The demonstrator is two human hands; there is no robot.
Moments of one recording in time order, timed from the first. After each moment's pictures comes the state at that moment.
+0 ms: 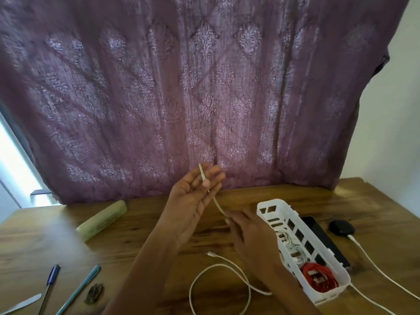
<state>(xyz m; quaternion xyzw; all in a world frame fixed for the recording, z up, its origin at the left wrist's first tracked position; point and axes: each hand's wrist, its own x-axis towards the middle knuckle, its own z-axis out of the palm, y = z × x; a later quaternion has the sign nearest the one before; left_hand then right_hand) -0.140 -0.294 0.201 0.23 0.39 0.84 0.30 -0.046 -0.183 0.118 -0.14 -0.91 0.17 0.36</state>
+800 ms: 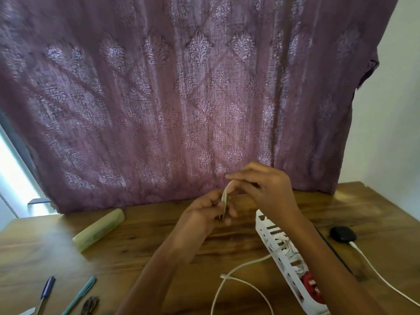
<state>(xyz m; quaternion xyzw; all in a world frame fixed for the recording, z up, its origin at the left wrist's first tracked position) -0.123 -0.287 0.203 0.38 0.52 0.69 0.33 -0.064 -0.128 0.214 0.06 -0.85 0.21 0.48</state>
